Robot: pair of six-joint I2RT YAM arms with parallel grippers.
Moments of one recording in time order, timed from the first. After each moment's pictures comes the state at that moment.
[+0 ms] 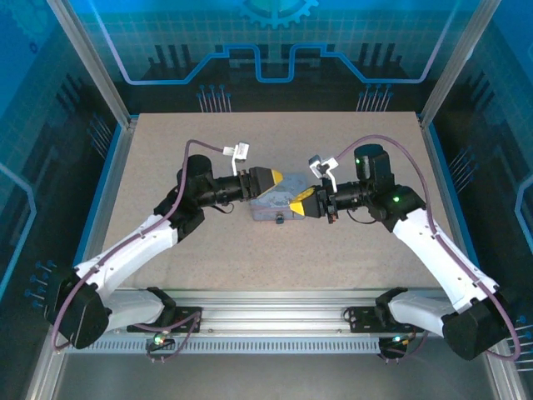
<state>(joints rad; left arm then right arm) -0.55 1.20 0.90 0.23 0.66 -1.07 0.42 1.13 1.06 -0.48 -1.11 0.11</state>
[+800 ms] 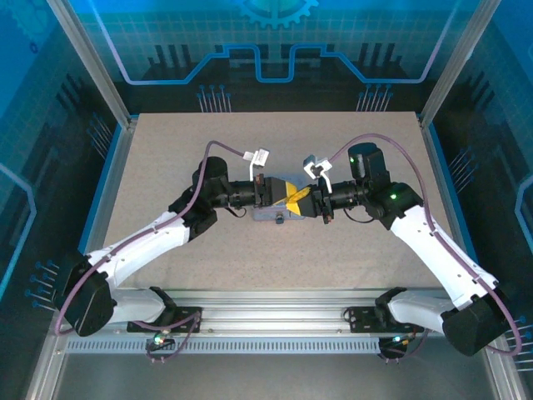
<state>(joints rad) -0.64 1.28 0.93 0.29 0.74 -1.11 0.46 1.15 1.11 -0.55 -1.00 0.00</state>
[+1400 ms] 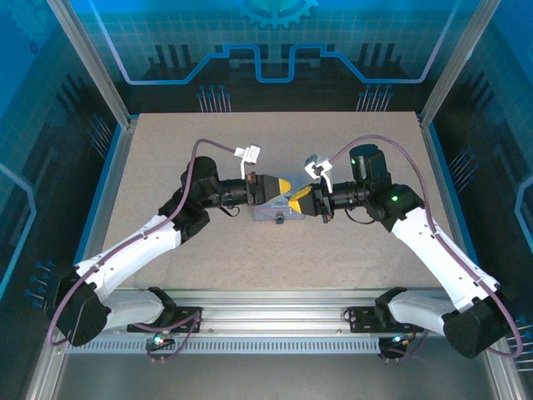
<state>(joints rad) -0.62 1.21 0.93 0.28 0.73 -1.08 0.46 1.14 1.09 -0.54 -0.91 0.01</state>
